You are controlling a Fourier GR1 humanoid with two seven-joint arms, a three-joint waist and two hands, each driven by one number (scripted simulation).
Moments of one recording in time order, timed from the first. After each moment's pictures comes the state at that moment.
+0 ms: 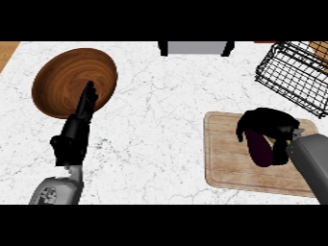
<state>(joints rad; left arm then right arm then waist) -0.15 0.04 -0.10 -1.55 -0.15 0.20 0.03 -0.47 -0.46 0.31 -1.01 1.06 0.39 -0.62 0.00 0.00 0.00</state>
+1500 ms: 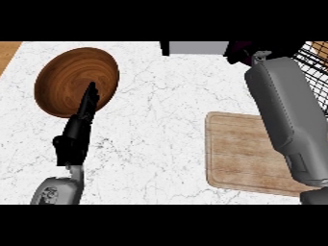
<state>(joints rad) -0.15 0.04 -0.10 -1.53 -0.15 0.18 0.03 -1.02 -0.17 -0.10 -0.84 1.37 0.25 1.08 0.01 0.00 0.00</state>
